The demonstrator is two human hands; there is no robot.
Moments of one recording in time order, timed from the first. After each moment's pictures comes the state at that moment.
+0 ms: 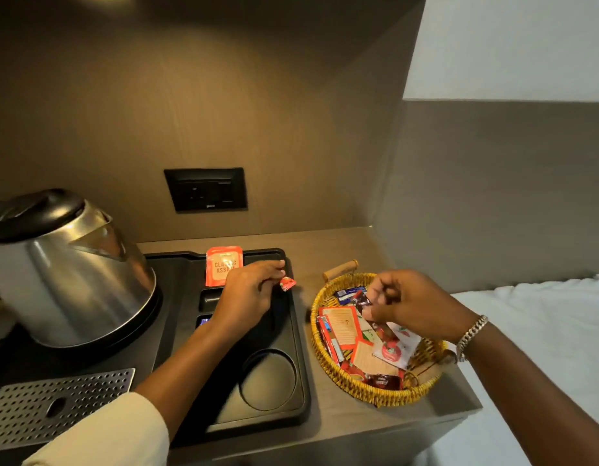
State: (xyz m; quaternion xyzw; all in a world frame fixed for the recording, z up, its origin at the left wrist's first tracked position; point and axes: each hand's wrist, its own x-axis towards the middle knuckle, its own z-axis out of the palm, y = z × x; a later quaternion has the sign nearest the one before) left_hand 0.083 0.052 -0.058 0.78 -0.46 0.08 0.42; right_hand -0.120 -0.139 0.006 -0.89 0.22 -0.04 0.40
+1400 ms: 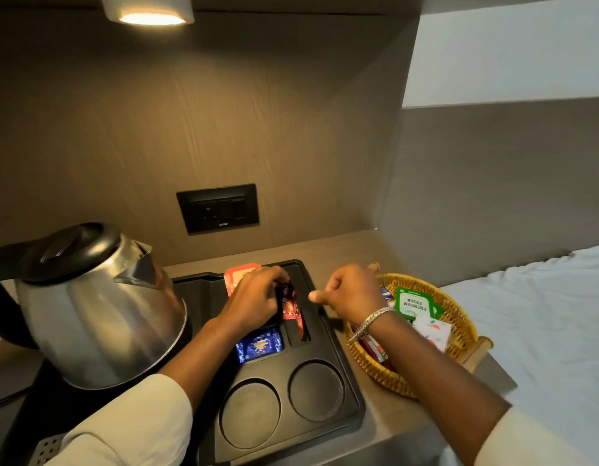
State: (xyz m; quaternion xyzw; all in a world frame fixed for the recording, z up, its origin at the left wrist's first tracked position) left_hand 0.156 0.071 -0.065 0.76 -0.55 0.00 0.34; right_hand 0.000 -0.052 -0.022 -0.87 0.38 -0.10 0.30
